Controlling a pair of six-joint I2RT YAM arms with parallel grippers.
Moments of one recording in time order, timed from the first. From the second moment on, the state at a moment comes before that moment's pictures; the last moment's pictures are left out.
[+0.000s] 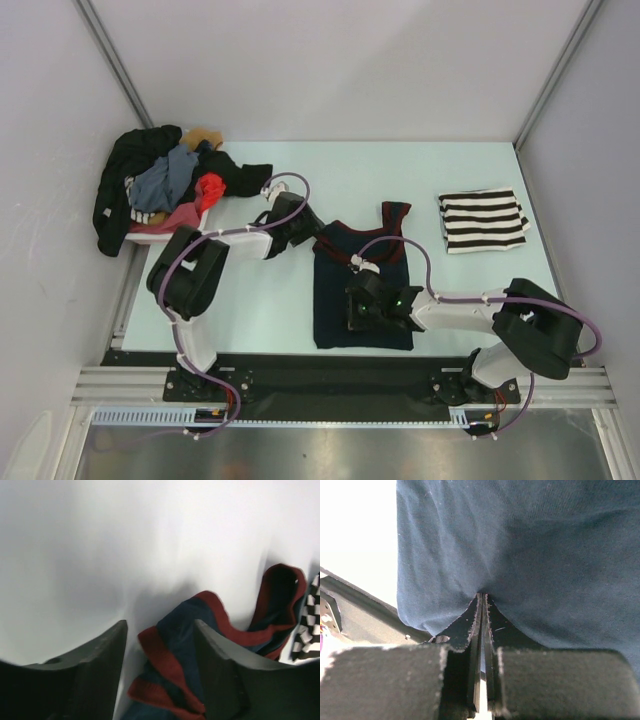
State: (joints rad) left arm -0.50 1.86 1.01 0.16 -0.09 -0.92; right arm 1.03 1.47 0.64 -0.09 0.05 0.89
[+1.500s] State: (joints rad) left arm -0.50 1.89 1.24 0.11 -0.12 -0.55; right arm 1.03 1.50 0.62 0.01 0.04 0.92
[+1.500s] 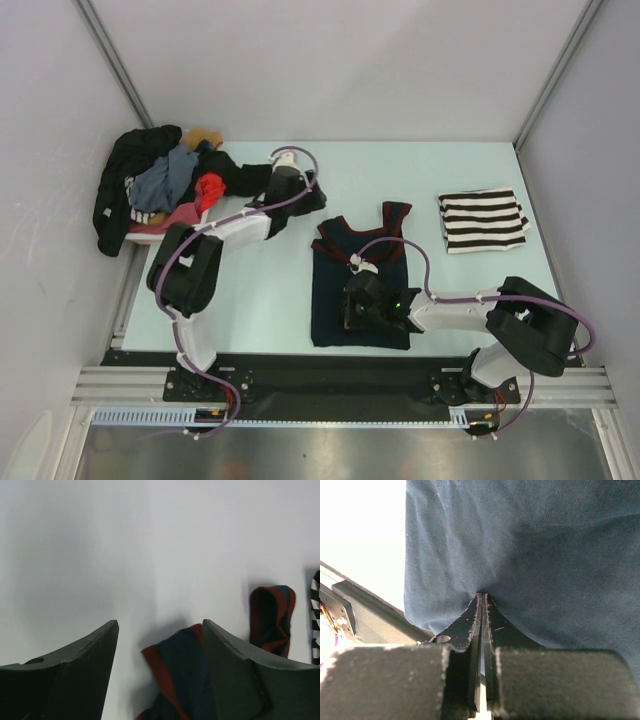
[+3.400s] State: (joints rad) left arm -0.36 2.23 1.05 0.85 0.55 -1.19; right arm 1.03 1.54 0.61 0.12 -0.02 0.91
